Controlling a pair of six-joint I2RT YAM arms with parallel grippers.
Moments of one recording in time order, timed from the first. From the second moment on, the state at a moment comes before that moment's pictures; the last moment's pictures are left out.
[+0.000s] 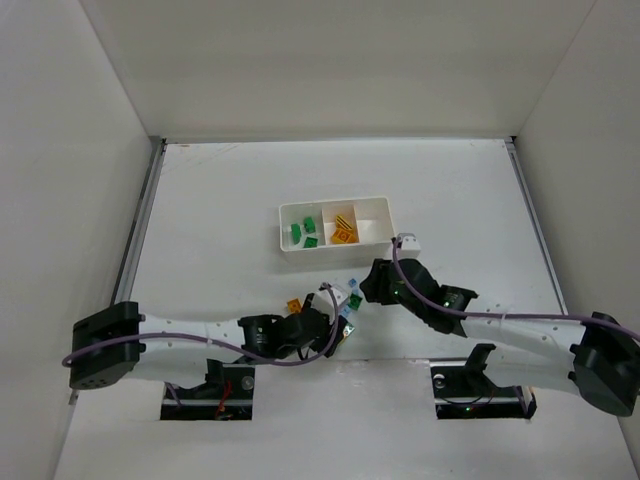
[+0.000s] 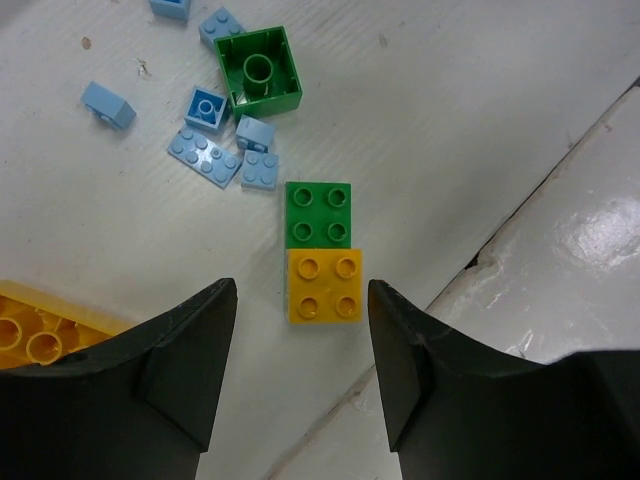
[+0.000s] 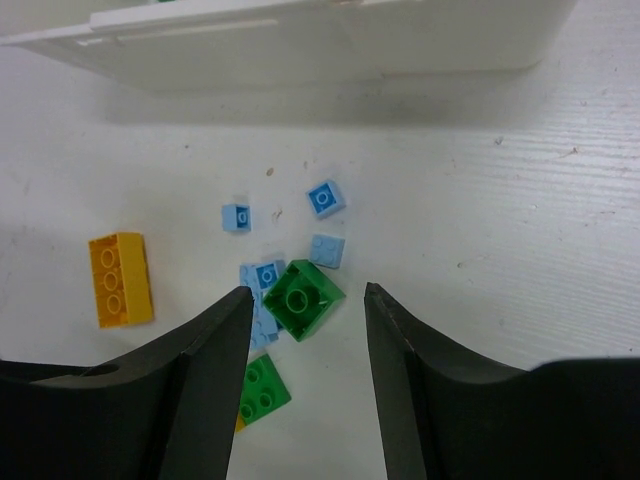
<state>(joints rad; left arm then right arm) -1.35 1.12 0.41 0.04 -0.35 -0.48 0.93 1.08 0.51 -0.04 0.33 0.74</state>
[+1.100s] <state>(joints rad) -1.36 1.19 0.45 0.08 -0.32 -0.41 0.92 1.01 0.45 -0.04 0.31 0.75</state>
